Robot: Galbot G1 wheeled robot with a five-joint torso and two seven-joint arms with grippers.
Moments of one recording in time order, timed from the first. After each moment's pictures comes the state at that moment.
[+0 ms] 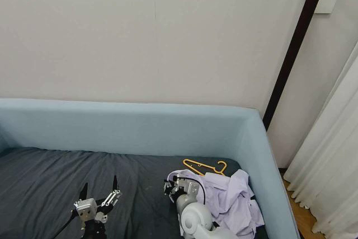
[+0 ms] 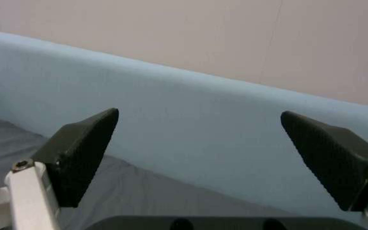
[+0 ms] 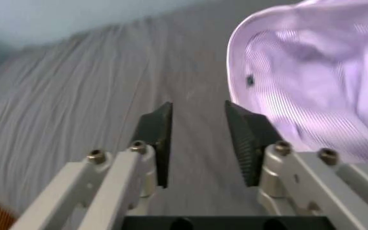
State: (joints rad) left arm 1.63 -1.43 -0.52 -2.05 -0.23 -0.26 -0.27; right arm -0.80 1.37 -0.27 1.50 0.97 -0.23 0.51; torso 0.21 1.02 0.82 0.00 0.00
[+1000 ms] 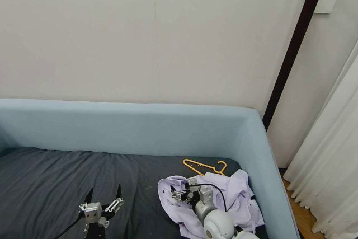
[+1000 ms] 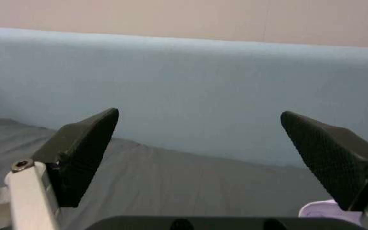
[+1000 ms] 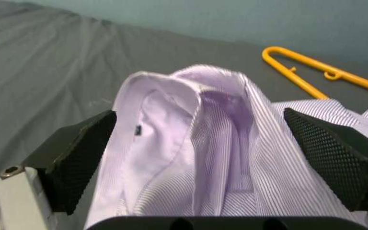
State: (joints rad) left arm 1.60 -1.36 -0.54 -1.92 -0.20 -0.26 -0.24; right arm -0.80 1.22 -0.30 1.38 0.62 -0.18 0.23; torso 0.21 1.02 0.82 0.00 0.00
